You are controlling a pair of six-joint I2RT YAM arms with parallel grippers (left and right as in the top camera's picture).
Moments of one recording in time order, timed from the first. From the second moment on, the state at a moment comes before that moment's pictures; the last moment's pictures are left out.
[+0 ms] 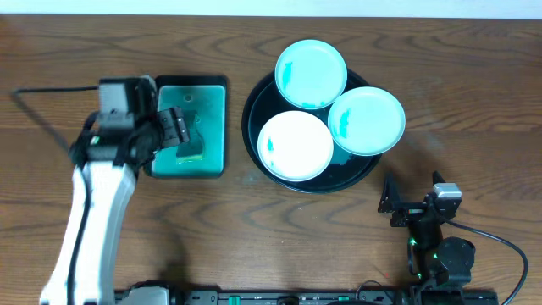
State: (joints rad) left arm 0.02 1.37 1.13 -0.77 0.07 -0.25; right arm 0.00 0.04 0.01 -0.07 -0.07 0.15
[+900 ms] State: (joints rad) left arm 0.01 1.82 1.13 -0.55 0.07 -0.47; right arm 0.00 0.04 0.01 -0.07 -0.07 0.15
